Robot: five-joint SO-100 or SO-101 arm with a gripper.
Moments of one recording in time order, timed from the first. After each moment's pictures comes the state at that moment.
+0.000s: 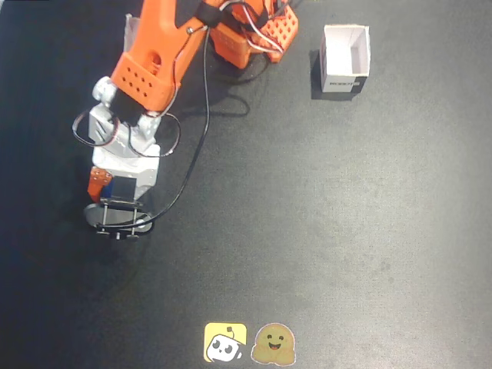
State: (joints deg) arm 32.2 86.8 124.5 29.5 54.9
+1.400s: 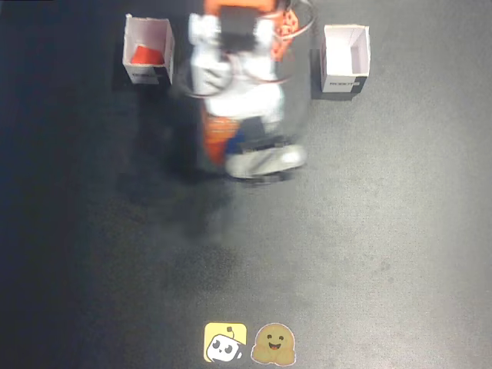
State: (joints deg) arm -5.1 128.7 126.6 74.1 72.1
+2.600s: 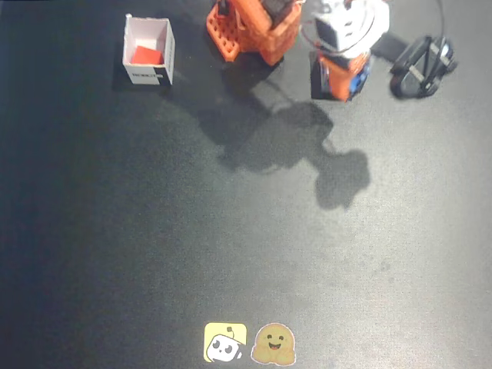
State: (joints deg) arm -55.7 135.2 127.5 86.3 90.2
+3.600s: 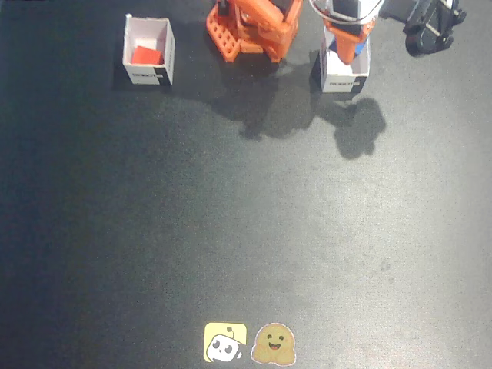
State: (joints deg) arm -71.5 139.7 132.5 90.4 94.9
